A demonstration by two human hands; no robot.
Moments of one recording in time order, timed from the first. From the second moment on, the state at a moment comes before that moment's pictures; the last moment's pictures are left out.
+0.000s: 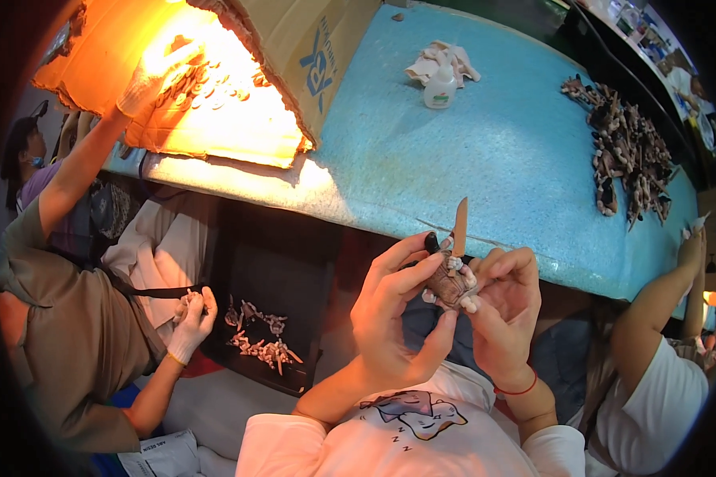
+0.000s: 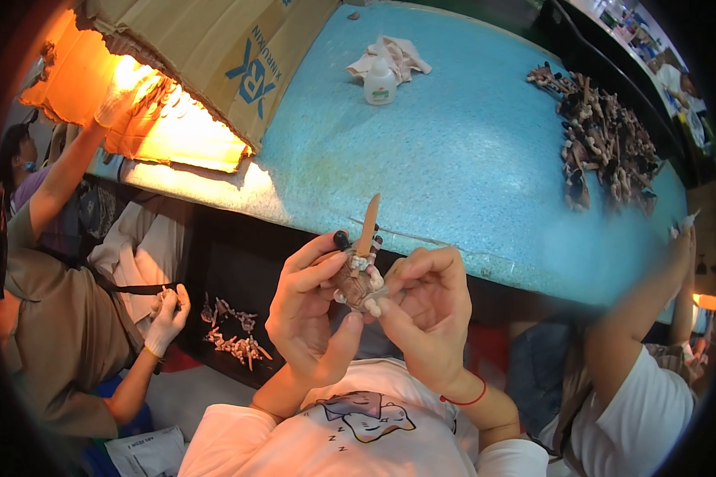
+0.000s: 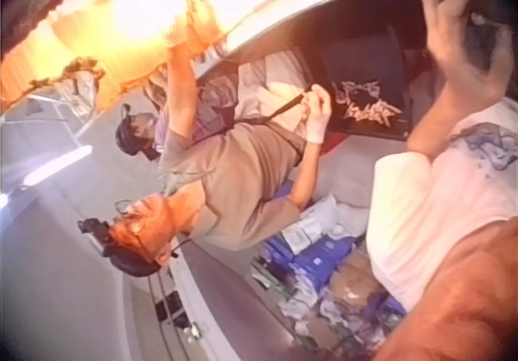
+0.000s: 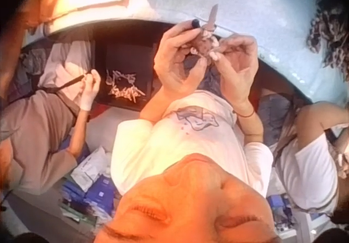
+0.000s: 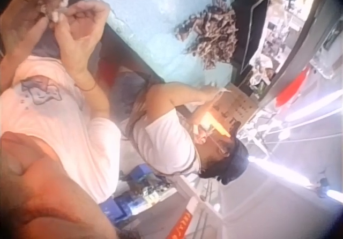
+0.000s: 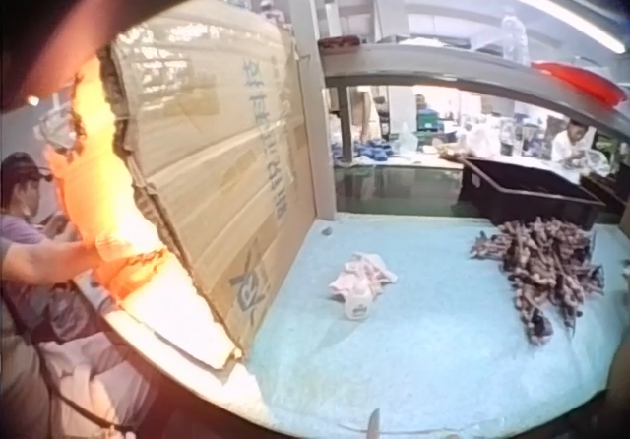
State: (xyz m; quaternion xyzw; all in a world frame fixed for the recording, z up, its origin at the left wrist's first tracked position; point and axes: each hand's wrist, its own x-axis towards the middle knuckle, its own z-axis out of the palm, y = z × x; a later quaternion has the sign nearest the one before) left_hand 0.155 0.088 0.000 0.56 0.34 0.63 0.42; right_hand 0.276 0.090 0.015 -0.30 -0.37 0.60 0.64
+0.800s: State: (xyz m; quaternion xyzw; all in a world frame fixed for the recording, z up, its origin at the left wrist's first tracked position) left_hand 0.159 0.094 0.001 0.60 0.40 0.60 0.36; right_hand 0.287 0.081 0.004 -0.32 -0.38 0.62 0.61
